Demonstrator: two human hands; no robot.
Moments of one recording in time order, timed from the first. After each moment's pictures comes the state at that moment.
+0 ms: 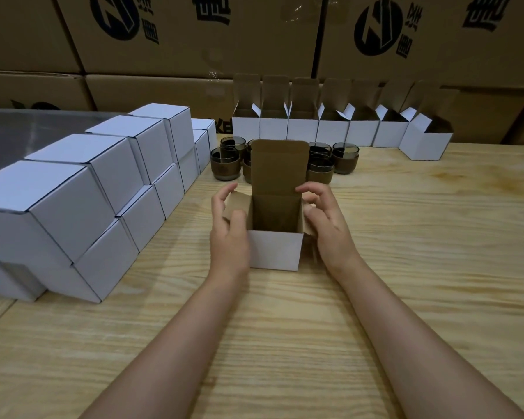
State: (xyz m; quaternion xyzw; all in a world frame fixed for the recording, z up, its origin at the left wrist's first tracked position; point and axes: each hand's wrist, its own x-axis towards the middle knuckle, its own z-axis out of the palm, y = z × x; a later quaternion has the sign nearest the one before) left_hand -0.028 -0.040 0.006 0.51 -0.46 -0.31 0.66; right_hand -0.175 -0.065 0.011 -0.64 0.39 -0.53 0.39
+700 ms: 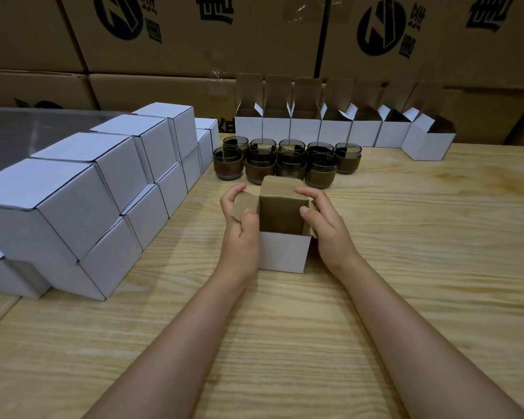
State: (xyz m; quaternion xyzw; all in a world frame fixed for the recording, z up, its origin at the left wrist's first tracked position) left_hand -0.029 -0.041 0.002 0.42 -0.52 -0.37 0.65; right_hand -0.174 -0.068 0.006 -0.65 0.44 -0.48 0.39
